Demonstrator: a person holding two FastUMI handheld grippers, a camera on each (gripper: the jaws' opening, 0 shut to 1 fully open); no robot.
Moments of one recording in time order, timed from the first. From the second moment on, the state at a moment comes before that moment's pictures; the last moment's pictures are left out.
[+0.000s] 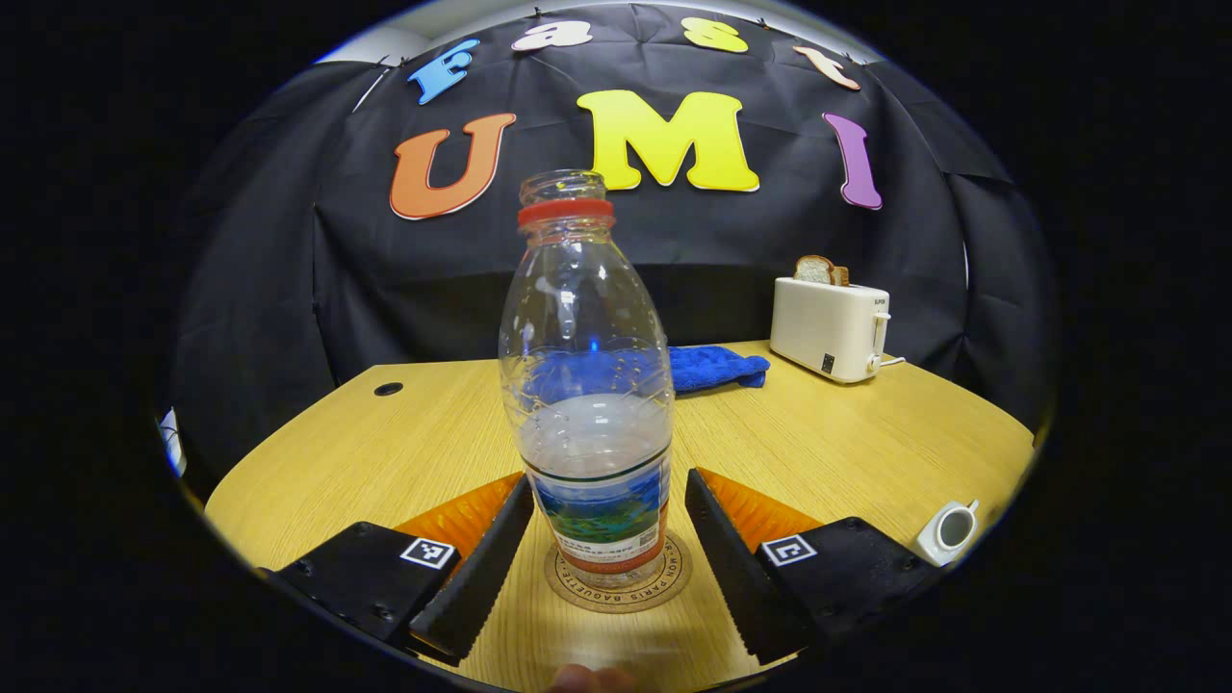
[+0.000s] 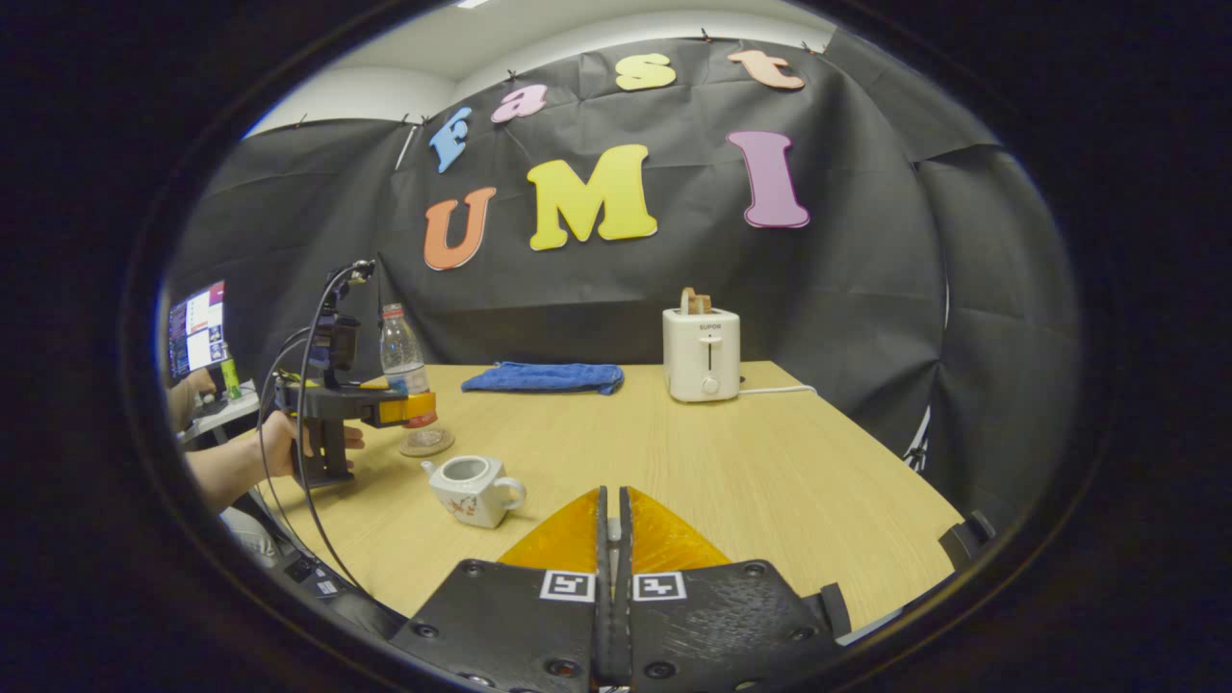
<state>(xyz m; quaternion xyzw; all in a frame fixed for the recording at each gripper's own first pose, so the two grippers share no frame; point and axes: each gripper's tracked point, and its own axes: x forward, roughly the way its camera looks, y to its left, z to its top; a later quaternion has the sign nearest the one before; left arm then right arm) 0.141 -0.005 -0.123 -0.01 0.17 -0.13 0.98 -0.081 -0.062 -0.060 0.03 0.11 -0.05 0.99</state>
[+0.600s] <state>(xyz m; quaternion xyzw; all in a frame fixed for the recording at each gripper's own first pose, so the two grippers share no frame) 0.030 0.060 -0.084 -0.06 0.13 -0.05 0.99 -0.056 -0.013 -0.036 0.02 0.09 0.00 1.00</state>
